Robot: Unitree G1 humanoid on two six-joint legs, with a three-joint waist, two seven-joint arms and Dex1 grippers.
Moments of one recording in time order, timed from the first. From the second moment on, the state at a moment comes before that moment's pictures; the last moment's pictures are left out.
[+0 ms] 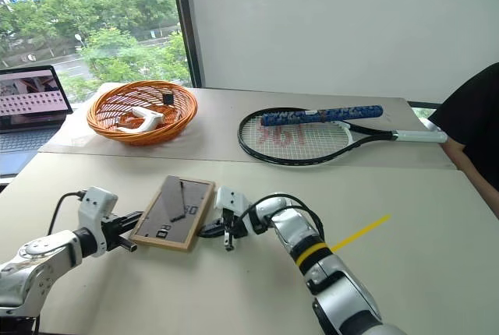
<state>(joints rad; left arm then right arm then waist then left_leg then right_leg) -0.08 0.71 0.19 -0.18 -0.51 0.66 -0.65 -0.69 -0.19 0.41 0.37 0.06 0.21 1.19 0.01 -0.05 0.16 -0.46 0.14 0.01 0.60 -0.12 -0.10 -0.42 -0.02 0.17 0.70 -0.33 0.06</state>
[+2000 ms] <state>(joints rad) -0.39 0.68 0.24 0.15 -1.26 1.60 -0.51 -0.60 -0.31 0.41 0.23 0.07 0.20 1.13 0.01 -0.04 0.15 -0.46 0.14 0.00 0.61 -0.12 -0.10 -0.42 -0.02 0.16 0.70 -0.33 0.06</state>
